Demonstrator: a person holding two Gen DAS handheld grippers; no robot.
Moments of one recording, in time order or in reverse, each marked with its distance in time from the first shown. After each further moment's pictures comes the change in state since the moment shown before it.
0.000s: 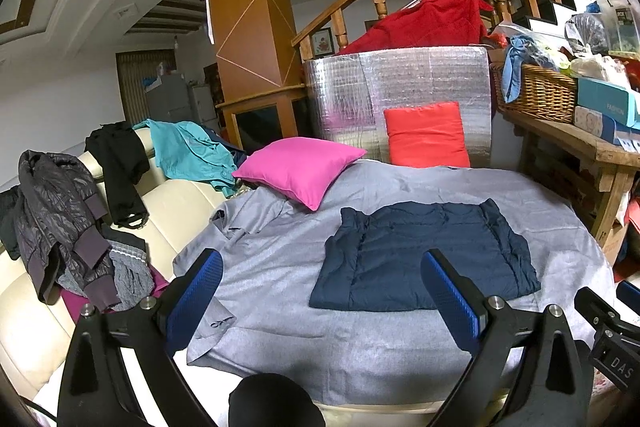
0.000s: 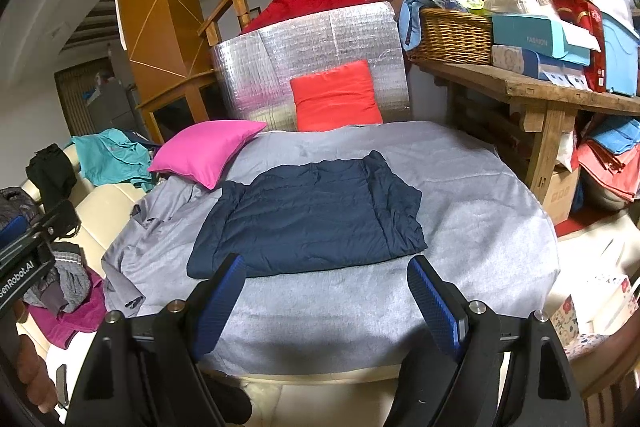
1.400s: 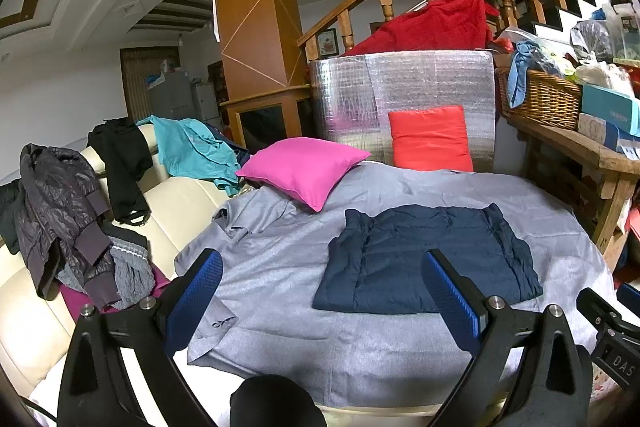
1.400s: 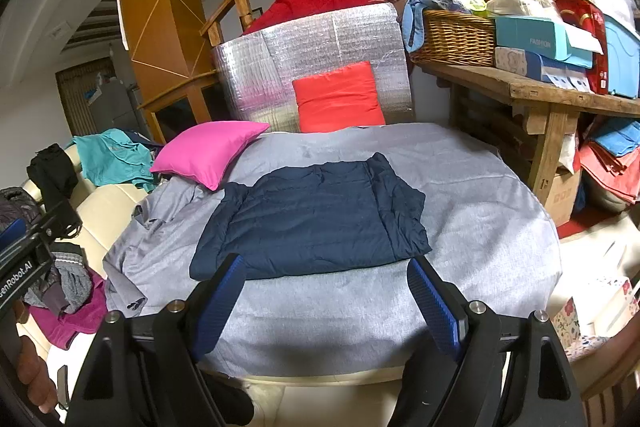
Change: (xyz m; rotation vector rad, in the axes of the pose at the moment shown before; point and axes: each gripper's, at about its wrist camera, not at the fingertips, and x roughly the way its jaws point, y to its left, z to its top) left arm 0.001 0.003 0.001 -0.023 -0.002 0.013; right arm 0.000 0.010 0.000 -0.001 -0.006 -0.001
